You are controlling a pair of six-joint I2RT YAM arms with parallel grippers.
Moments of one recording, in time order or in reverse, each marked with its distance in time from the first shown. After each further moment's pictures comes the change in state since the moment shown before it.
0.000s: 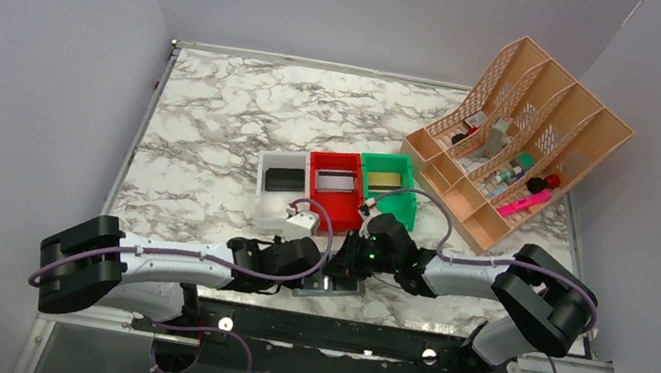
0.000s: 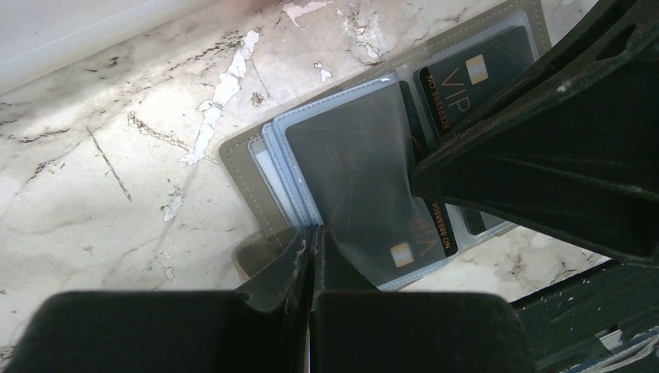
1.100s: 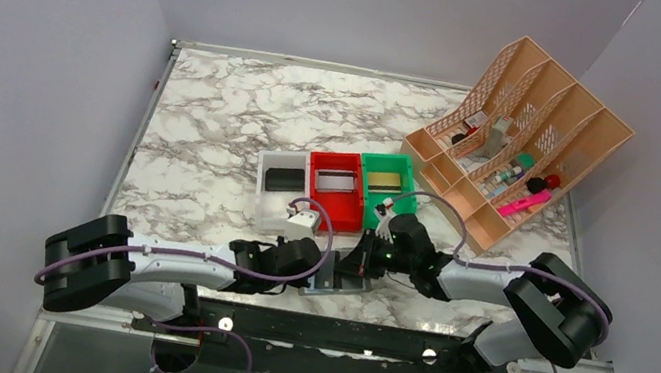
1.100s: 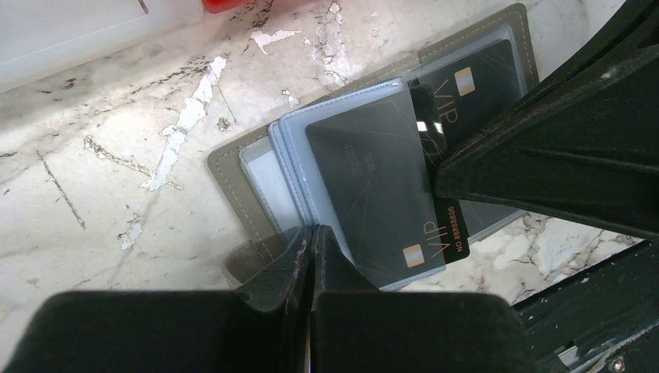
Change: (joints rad) left arm 0.000 0.022 -0.033 0.140 -0.004 -0.031; right arm -0.118 -0.068 -0.100 0.082 -0.119 -0.011
